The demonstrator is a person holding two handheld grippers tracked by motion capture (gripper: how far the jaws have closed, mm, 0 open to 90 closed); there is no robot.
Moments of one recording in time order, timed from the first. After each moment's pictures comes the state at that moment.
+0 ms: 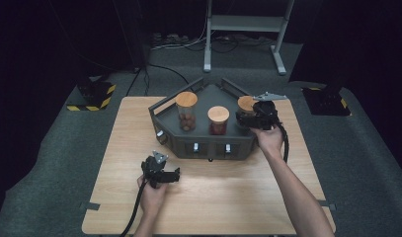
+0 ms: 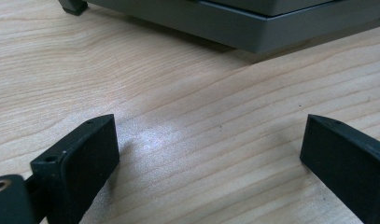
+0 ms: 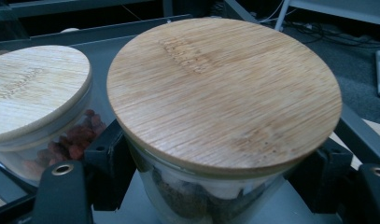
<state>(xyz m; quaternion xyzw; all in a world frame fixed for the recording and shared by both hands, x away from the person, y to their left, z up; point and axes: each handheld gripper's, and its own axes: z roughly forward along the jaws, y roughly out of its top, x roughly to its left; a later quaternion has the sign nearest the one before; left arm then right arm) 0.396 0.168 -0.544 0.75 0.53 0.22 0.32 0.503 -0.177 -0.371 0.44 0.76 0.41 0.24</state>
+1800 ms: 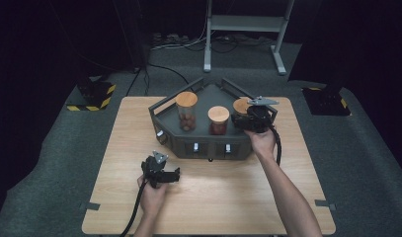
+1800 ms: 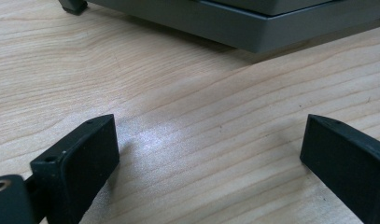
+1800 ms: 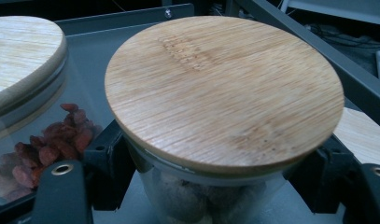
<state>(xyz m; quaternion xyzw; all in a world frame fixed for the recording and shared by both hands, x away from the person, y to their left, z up) 0.396 0.168 -0.544 0.75 0.53 0.22 0.32 0.512 -0.168 -0.398 0.45 0.75 0.42 0.24</state>
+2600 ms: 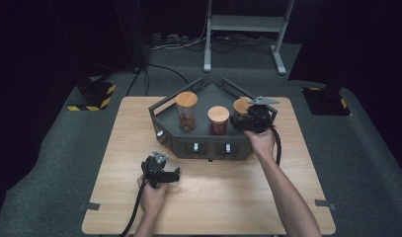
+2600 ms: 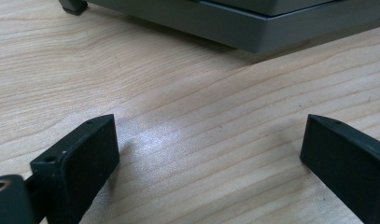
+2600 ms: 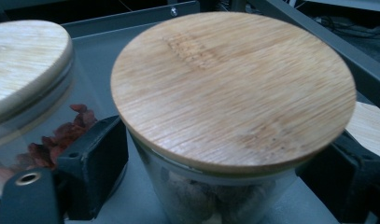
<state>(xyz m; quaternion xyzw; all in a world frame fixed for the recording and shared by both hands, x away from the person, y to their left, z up) 0.396 0.168 -0.544 0.75 0.53 0.22 0.32 0.513 -0.169 -0.396 0.45 0.75 0.43 0.22</state>
